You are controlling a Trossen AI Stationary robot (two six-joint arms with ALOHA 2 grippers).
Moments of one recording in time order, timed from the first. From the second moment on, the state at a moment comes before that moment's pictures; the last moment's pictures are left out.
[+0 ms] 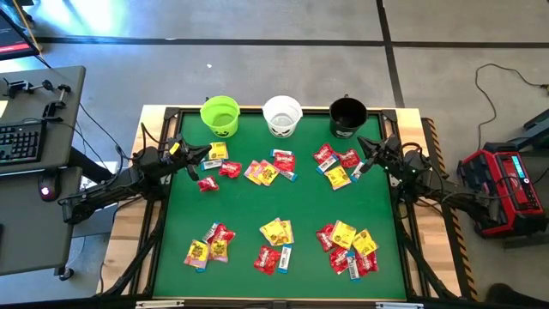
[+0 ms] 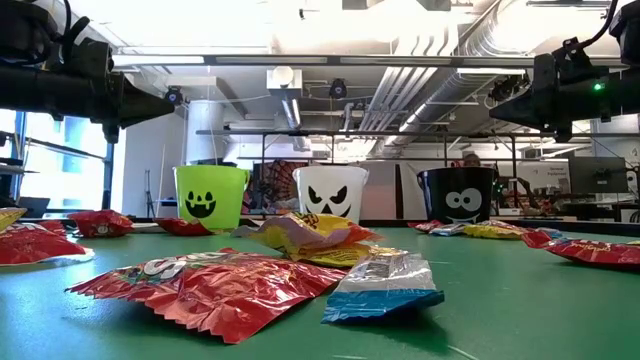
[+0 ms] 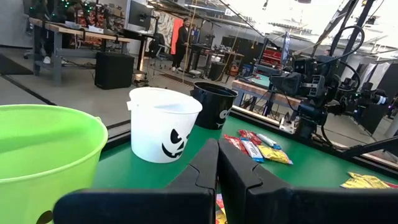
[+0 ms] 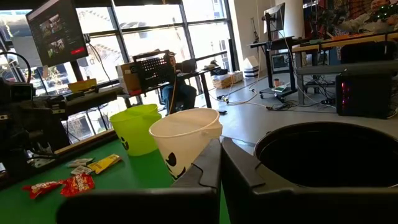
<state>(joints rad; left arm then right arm) 0.41 0.00 0.01 0.02 -0.07 -0.22 -0.37 0.01 0.01 0.07 0.37 0.17</state>
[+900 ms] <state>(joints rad) 0.41 0.00 0.01 0.05 -0.09 -0.35 -0.37 0.01 0.01 0.07 0.37 0.18</state>
